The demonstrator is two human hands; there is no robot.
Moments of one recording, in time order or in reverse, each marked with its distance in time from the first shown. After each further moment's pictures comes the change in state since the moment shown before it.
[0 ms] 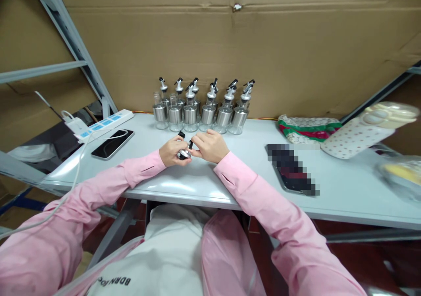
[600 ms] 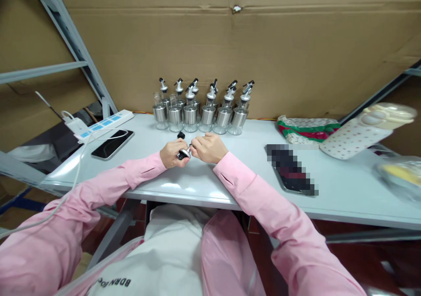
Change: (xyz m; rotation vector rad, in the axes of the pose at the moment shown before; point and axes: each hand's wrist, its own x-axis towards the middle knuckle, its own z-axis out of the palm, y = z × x) left_hand -0.002 0.006 0.003 -0.024 0.231 0.081; right_hand 0.004 -0.005 0.000 -0.099 0.131 -0.114
